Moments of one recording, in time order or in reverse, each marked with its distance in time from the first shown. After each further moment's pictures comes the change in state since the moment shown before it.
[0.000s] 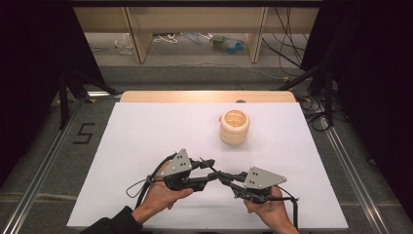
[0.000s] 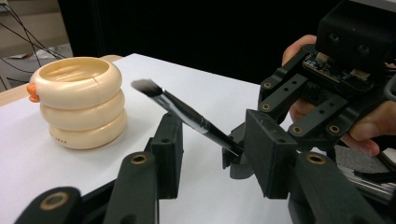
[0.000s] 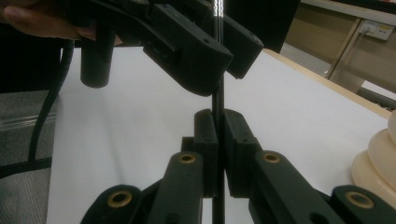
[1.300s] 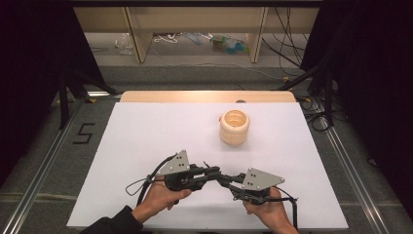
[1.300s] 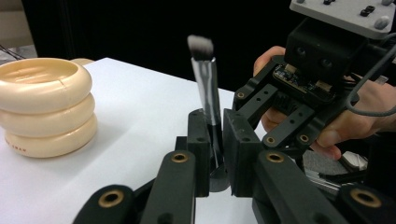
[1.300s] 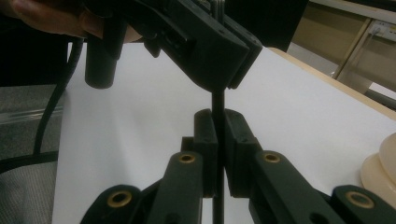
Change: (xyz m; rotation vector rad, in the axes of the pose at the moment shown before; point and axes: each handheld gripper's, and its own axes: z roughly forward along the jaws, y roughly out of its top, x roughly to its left) left arm 0.002 -0.004 0.000 -0.040 -0.118 -0.038; right arm 0.002 0.000 0.002 0.017 0.029 -0.019
